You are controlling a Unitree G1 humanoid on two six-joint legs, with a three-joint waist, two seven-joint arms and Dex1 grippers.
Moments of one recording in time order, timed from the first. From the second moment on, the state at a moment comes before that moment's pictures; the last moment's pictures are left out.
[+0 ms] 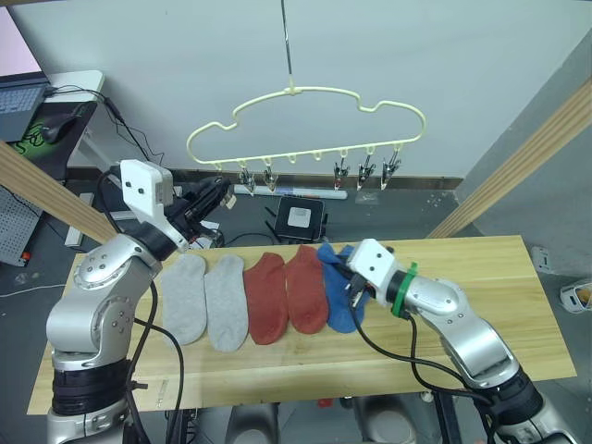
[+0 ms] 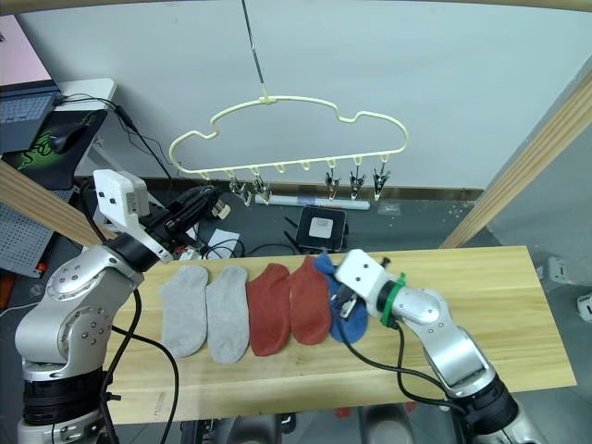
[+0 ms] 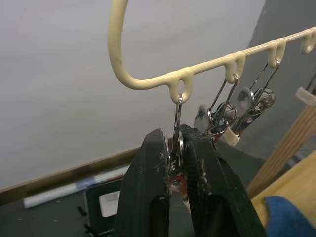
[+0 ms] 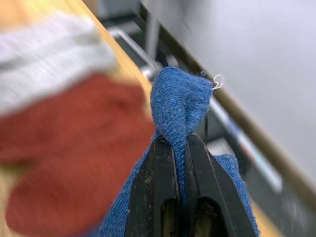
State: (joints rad) left arm -0.30 0.56 0.30 -0.35 -0.61 0.58 -0.50; right arm -0.31 -0.41 0.40 -0.41 -0.02 0.43 0.58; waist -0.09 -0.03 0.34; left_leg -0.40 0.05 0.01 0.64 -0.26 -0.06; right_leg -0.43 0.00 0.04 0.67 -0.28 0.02
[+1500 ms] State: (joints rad) left arm -0.36 0.62 0.37 -0.31 -0.88 0.80 -0.49; right arm -0.65 0.01 0.53 0.12 -0.29 0.12 0.41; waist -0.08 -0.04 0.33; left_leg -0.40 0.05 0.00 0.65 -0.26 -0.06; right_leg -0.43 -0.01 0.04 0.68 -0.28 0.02
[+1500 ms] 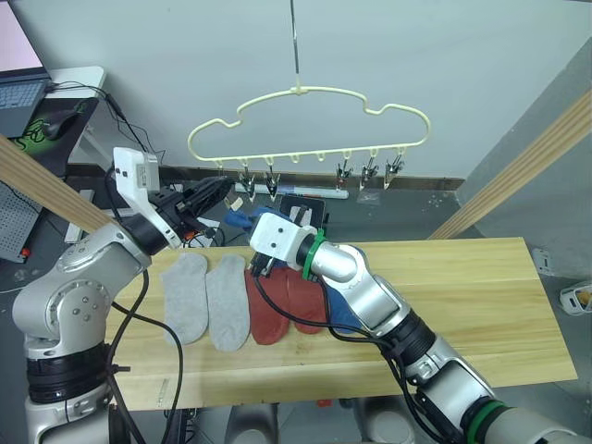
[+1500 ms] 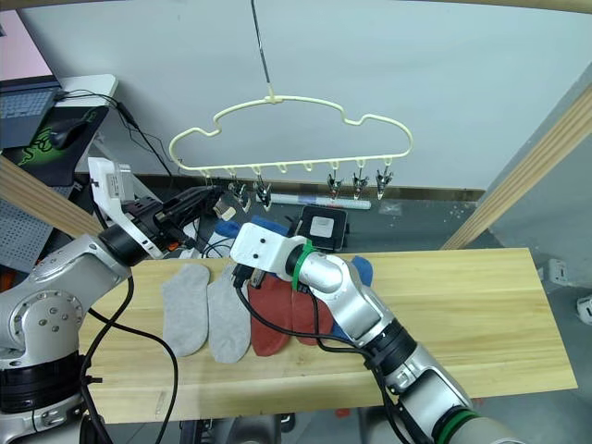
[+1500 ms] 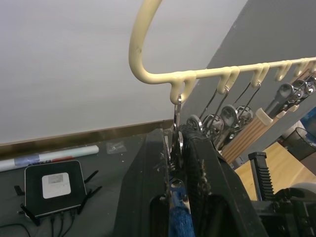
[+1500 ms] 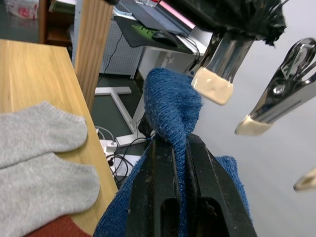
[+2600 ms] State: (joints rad) left arm -0.31 0.63 0.36 -0.33 -0.90 0.80 -0.47; right arm -0.65 0.10 0.49 0.18 -0.29 0.08 0.39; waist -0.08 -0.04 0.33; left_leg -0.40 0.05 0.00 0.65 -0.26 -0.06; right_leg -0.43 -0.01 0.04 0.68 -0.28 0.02
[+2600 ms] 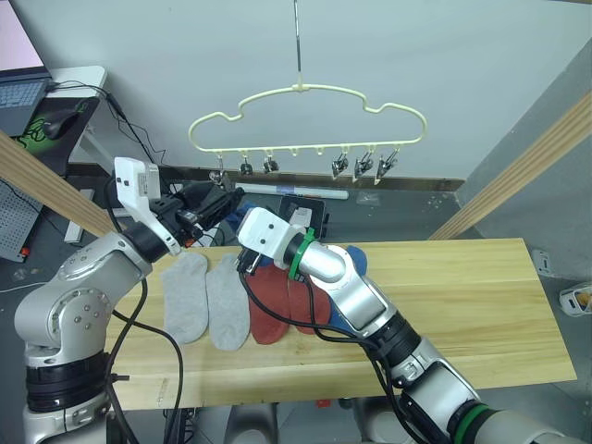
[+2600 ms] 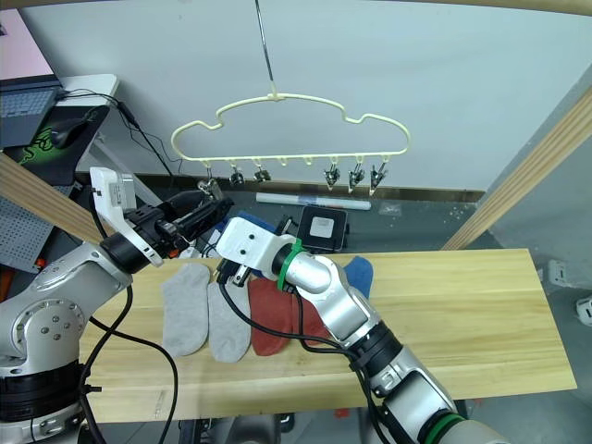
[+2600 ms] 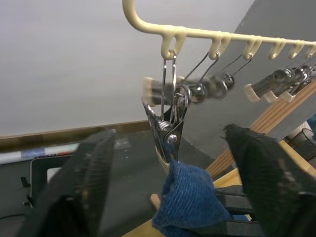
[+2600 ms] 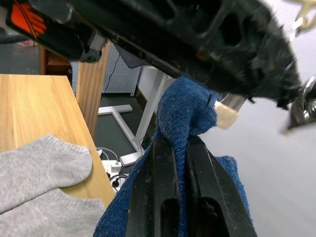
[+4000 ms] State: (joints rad) left arm -0.15 0.70 0.34 -0.36 -0.70 0.67 -0.60; right arm -0.64 0.09 0.48 0.12 -0.29 0.15 0.42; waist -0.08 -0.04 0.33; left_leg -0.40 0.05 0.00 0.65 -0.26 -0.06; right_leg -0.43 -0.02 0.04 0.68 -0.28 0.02
